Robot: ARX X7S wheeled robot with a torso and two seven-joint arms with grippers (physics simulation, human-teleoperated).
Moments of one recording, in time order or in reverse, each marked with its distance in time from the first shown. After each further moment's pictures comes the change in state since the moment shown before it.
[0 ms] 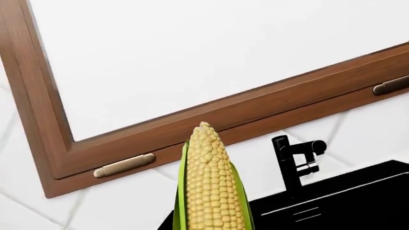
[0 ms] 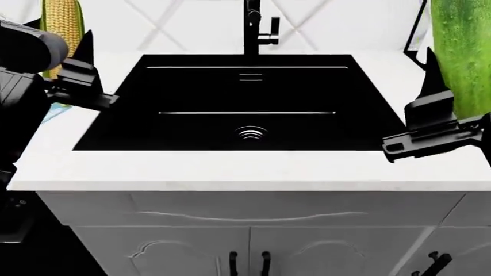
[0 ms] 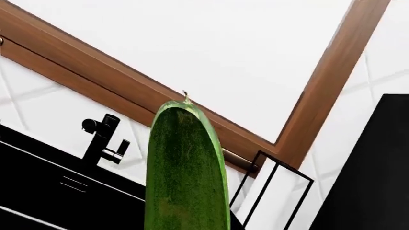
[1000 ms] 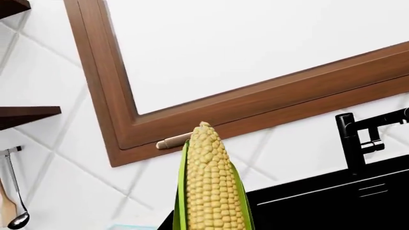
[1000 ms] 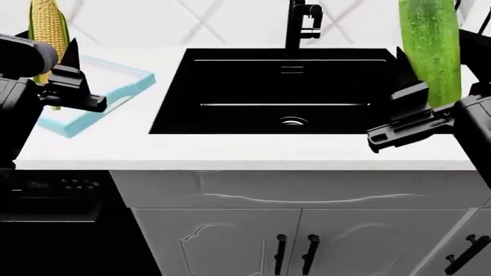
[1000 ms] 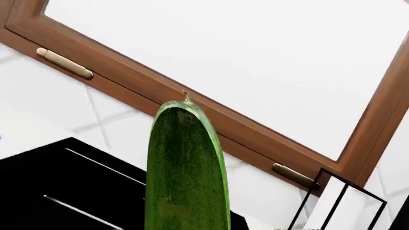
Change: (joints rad) left arm 0.126 -0.021 0.012 -0.120 0.182 0.179 0.103; right arm -0.165 0.019 0.029 0.069 -0.275 -0.105 -0.332
